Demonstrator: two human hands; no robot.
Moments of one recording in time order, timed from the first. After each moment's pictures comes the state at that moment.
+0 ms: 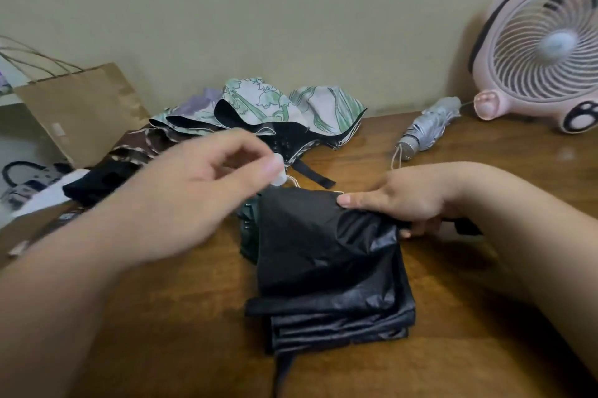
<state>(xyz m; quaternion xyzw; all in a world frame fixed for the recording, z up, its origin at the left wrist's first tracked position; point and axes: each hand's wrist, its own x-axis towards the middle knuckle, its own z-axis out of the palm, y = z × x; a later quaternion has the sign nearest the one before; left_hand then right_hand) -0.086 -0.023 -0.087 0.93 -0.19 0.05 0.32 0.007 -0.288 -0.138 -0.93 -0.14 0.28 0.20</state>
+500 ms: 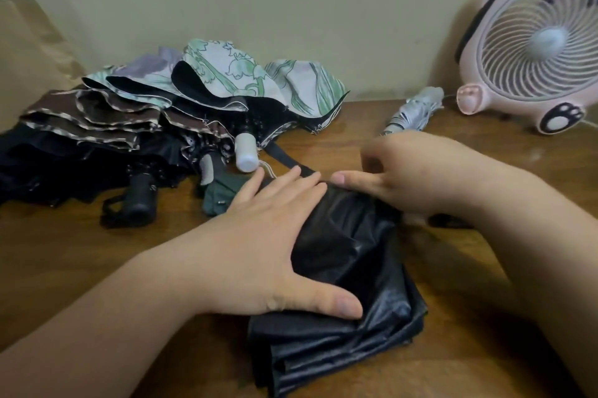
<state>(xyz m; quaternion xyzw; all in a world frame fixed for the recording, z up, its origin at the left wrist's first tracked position) -0.036 -0.069 -0.169 0.95 -0.27 -0.13 0.07 0.015 -0.289 -0.136 -0.99 -0.17 -0.02 0.03</state>
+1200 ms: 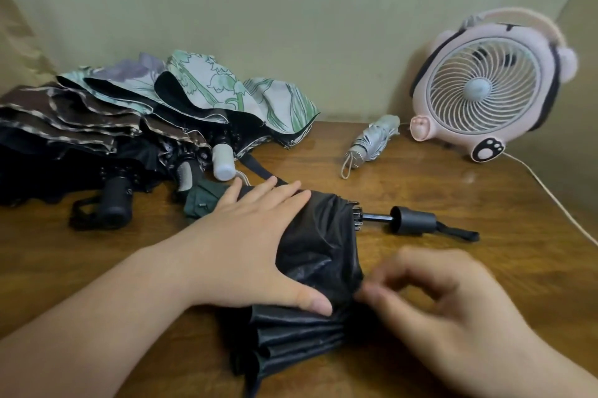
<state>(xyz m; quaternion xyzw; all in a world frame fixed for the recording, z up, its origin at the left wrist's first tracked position) -0.040 -0.076 -0.170 0.95 -0.28 -0.08 0.07 -0.115 -0.321 -0.181 -0.89 -0.25 -0.14 0.36</state>
